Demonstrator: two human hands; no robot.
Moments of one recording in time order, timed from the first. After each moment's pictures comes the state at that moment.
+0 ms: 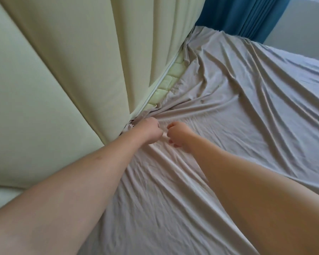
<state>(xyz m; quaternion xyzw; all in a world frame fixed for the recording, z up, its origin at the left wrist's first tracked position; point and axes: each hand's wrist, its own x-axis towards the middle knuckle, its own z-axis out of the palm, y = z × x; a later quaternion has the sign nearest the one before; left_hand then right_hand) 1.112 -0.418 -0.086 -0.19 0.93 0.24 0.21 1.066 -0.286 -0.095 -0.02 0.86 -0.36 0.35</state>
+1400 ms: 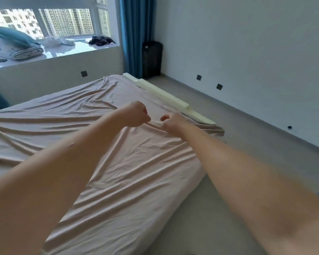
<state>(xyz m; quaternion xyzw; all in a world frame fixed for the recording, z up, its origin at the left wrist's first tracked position) 1.405 0.431 0.313 0.45 0.87 0.16 0.15 1.547 0.543 0.283 0.37 0.84 -0.40 -0.05</state>
